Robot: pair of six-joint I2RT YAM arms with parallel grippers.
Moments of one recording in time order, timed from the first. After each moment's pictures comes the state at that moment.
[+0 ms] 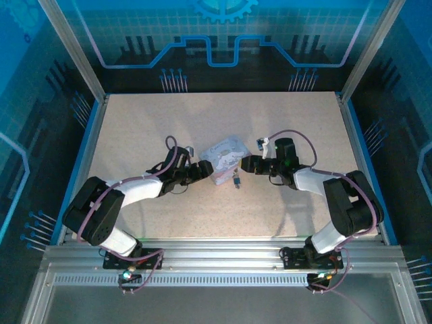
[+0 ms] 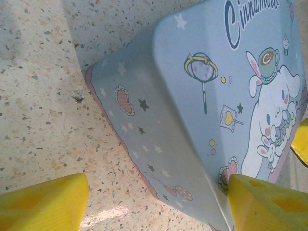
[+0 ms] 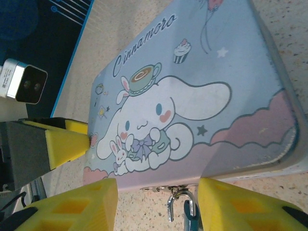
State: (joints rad) left arm -0.47 1.52 0.66 0.11 0.23 -0.85; right arm 0.31 1.57 0.66 0.28 -0.66 0.50
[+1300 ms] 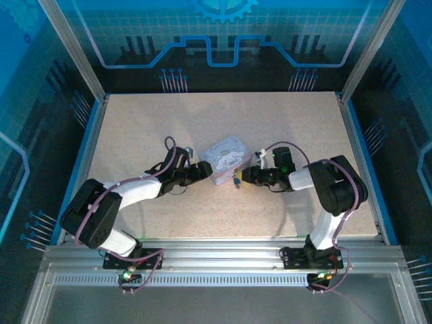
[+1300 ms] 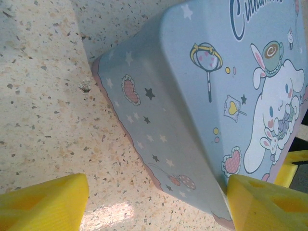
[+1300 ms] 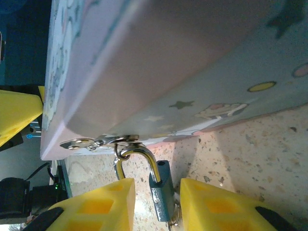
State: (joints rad) left arm -0.47 1.50 0.66 0.07 0.23 -0.85; right arm 0.28 1.80 0.62 0.40 -0.85 0.56
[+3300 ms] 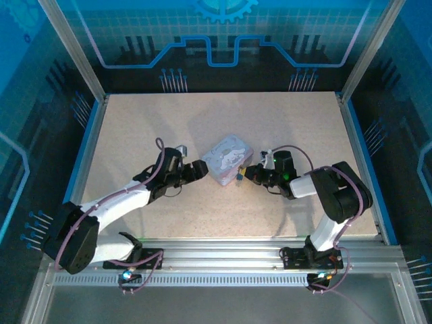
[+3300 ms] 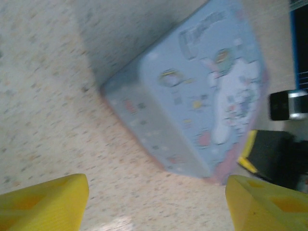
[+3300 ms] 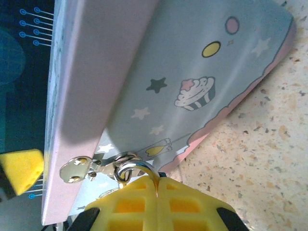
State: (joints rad) left arm -0.50 1.27 0.66 -0.07 0.17 -0.84; right arm 0.32 1.71 0.51 0.58 -0.62 0.85
